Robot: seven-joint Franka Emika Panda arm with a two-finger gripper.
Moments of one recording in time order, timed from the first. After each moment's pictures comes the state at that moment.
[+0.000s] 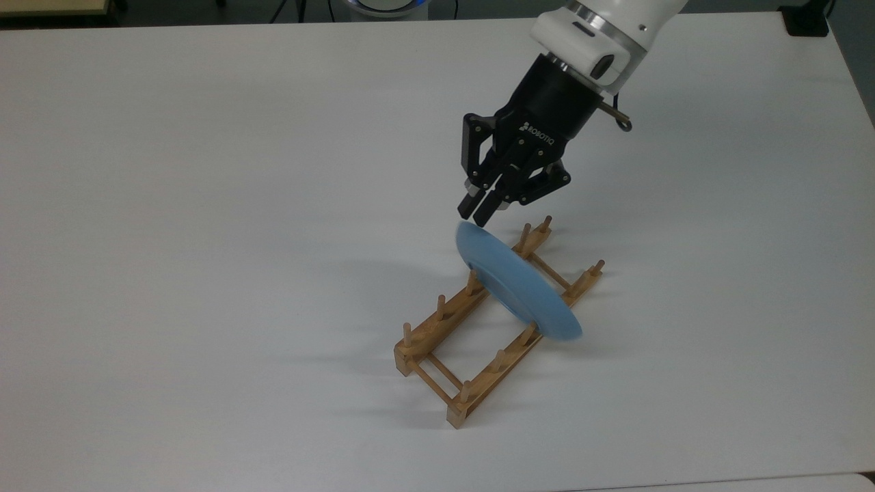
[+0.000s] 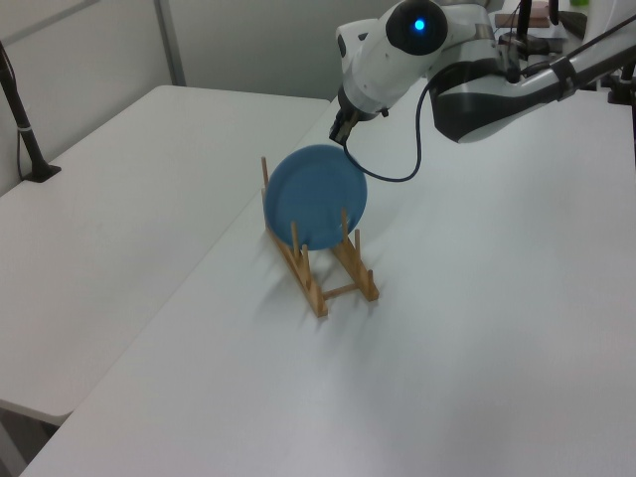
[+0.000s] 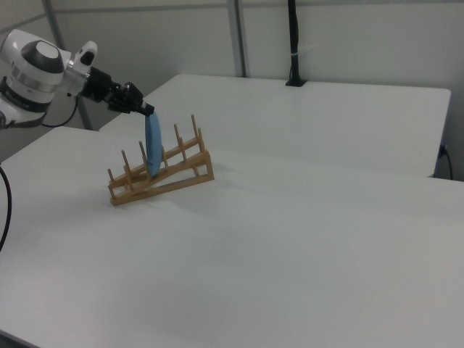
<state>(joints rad) 0.44 0.38 -0.03 -1.46 -0.90 2.06 0.72</state>
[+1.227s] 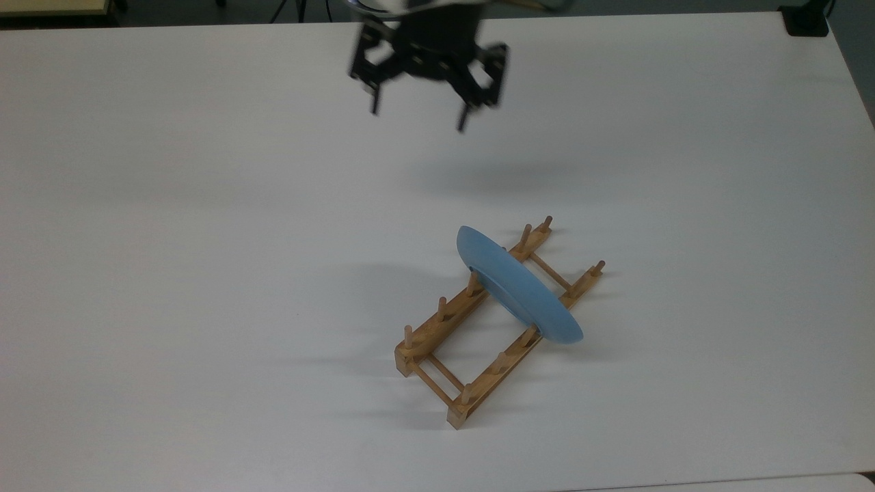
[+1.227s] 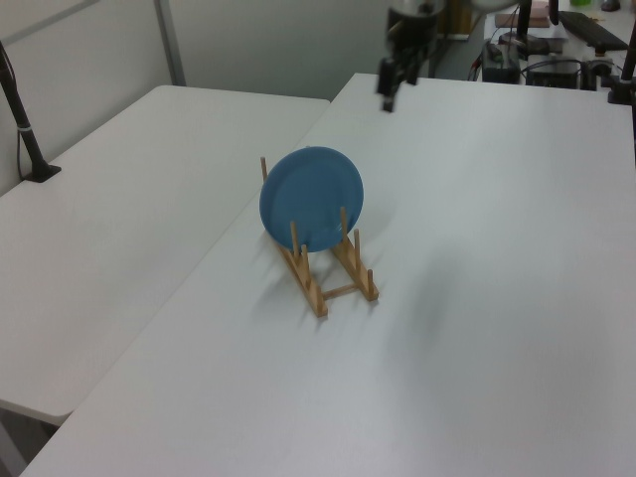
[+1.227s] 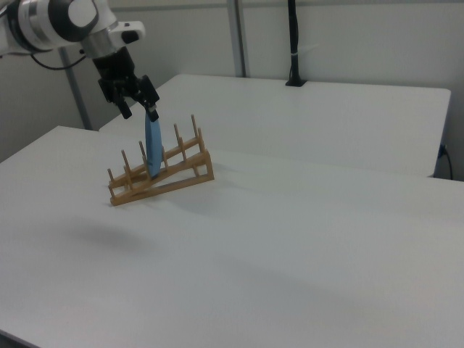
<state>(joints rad) 0.23 0.21 -0.04 -1.41 -0.17 1.74 0.30</state>
